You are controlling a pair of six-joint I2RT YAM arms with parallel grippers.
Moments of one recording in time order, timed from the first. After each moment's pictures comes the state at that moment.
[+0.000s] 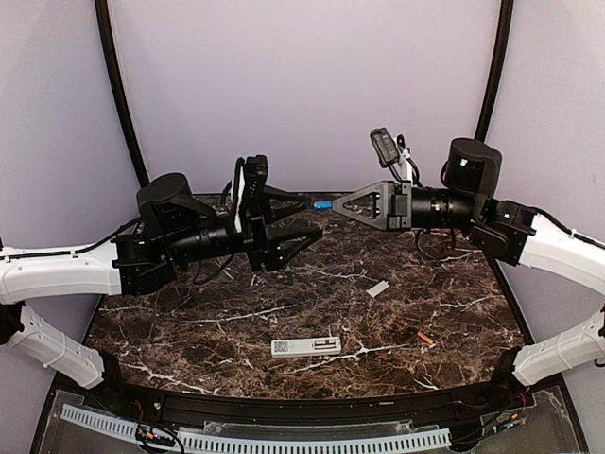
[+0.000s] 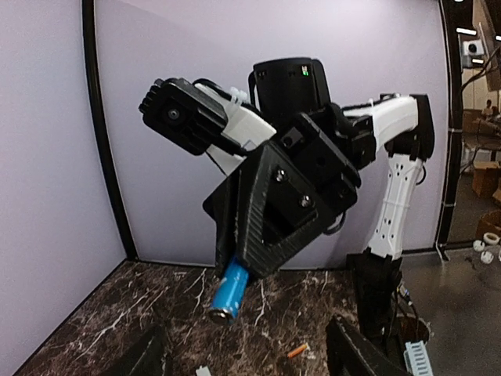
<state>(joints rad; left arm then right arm) -1.02 1.31 1.00 0.47 0.34 0.03 0.85 1.19 1.09 0.08 -0.67 0.66</state>
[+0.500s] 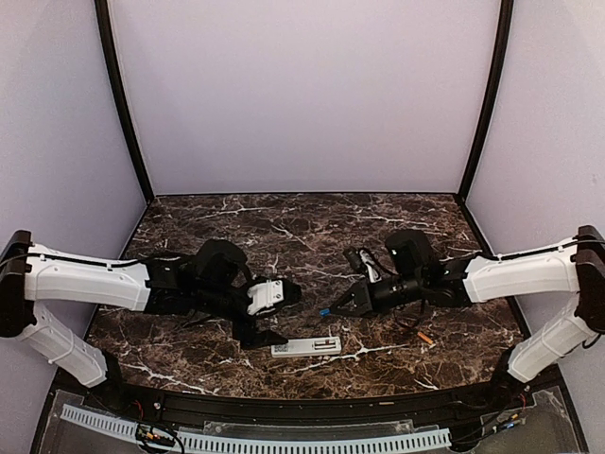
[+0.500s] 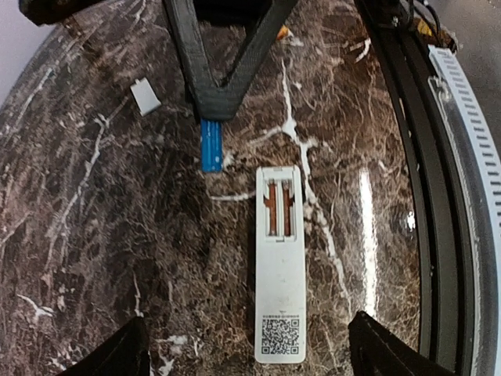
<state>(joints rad) -1.00 1.38 0.79 -0.14 0.26 0.41 0.86 1.41 0.72 0.05 -0.53 0.70</state>
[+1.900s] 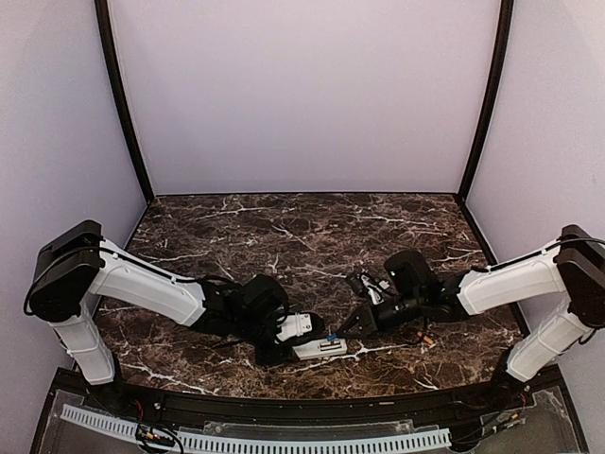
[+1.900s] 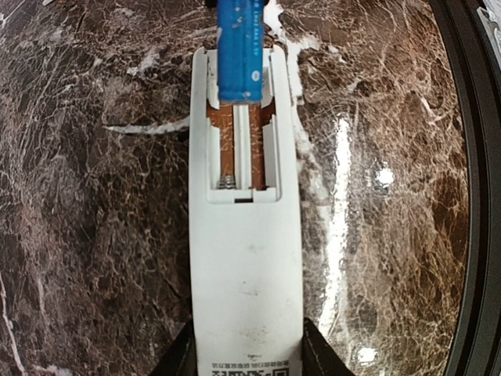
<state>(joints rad) -1.09 1.75 0.86 -0.11 0.20 0.27 0.87 1.49 0.59 0.14 -0.60 0.72</state>
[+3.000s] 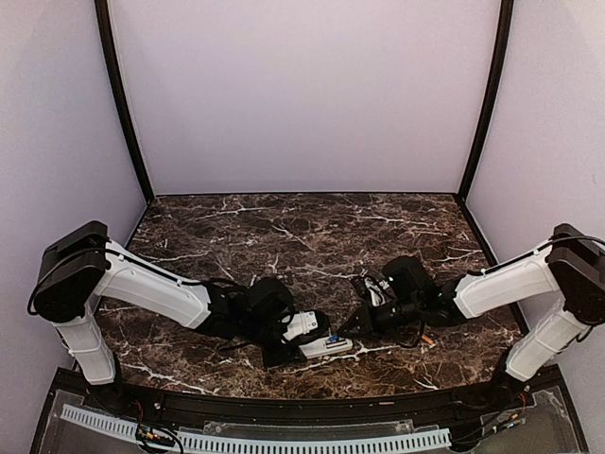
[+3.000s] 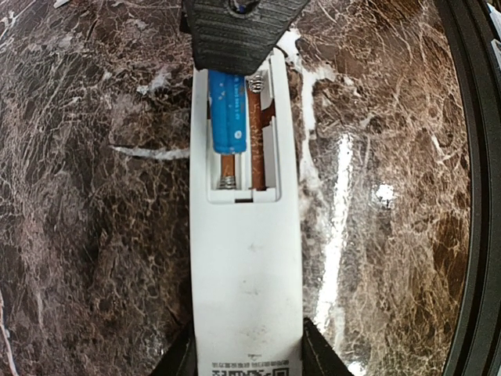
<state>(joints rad) -1.11 1.78 0.88 -0.07 0.17 0.18 0.88 1.53 0.57 0.19 -0.50 0.85</state>
